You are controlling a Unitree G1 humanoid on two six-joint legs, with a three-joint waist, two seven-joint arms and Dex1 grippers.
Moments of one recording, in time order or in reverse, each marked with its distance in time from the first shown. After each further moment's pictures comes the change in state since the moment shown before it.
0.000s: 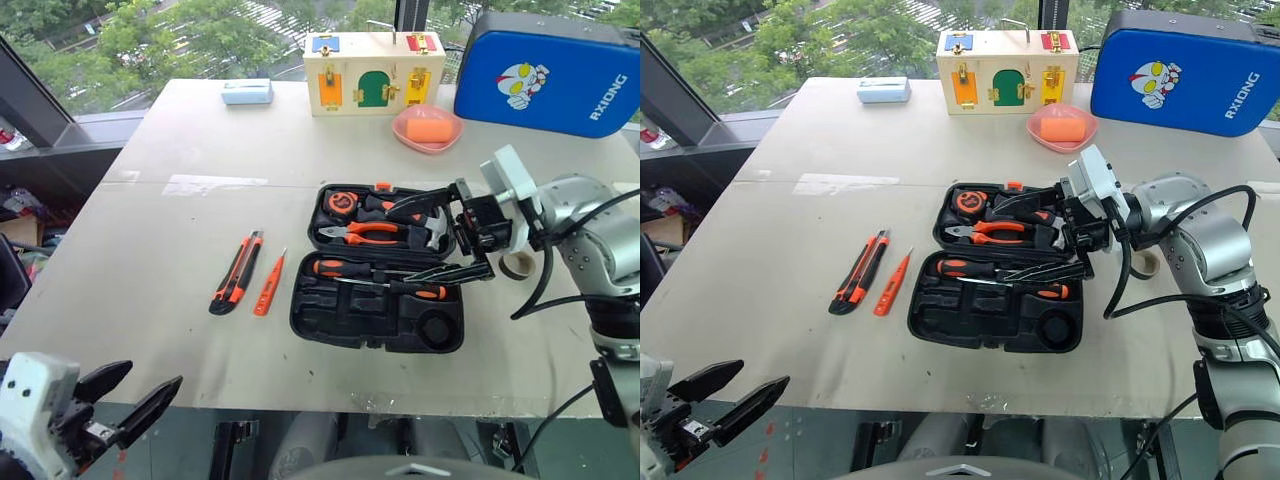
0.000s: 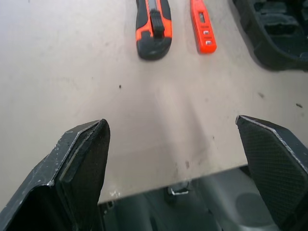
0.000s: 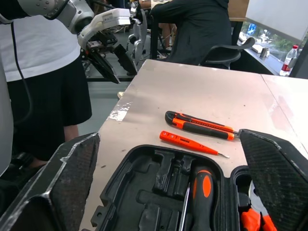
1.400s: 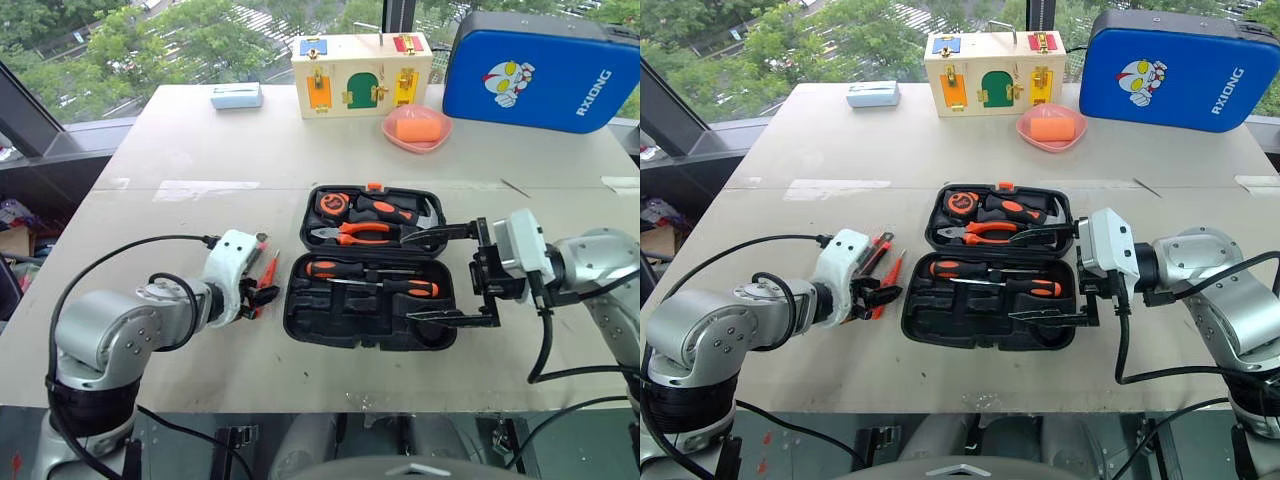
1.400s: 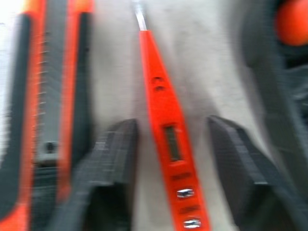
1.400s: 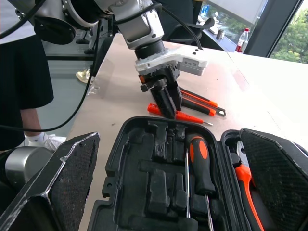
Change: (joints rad) left arm -1.091 0.207 -0.827 0.299 -0.007 0.730 0.724; right arm 0.318 -0.101 -0.075 -0.340 -0.012 -0.064 -0.234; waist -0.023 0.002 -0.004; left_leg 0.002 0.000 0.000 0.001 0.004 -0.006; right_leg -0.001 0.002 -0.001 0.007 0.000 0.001
